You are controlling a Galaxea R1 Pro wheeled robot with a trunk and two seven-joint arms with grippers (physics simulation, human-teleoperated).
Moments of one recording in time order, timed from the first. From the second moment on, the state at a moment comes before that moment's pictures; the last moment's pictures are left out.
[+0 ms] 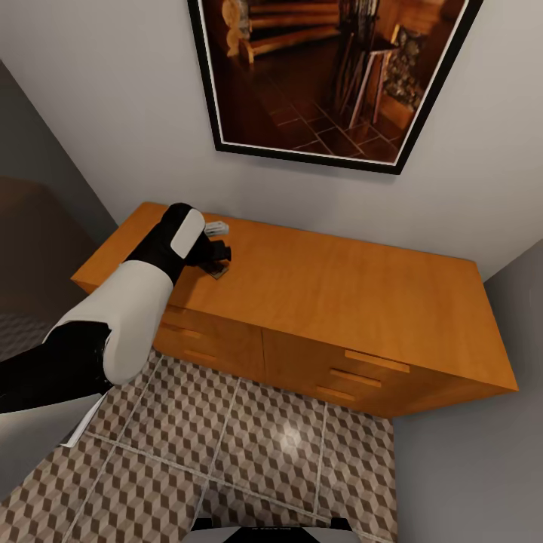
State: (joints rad) left arm -1.52 -0.15 0.02 -0.49 0.41 1.00 0.49; right arm -0.06 -0.04 0.25 -0.05 -0.27 -1.04 0.20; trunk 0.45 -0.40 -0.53
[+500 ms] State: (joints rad) left arm -1.52 -0.15 0.02 -0.48 0.41 1.00 0.49; right arm -0.06 -0.04 0.25 -0.05 -0.27 -1.04 0.20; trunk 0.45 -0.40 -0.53
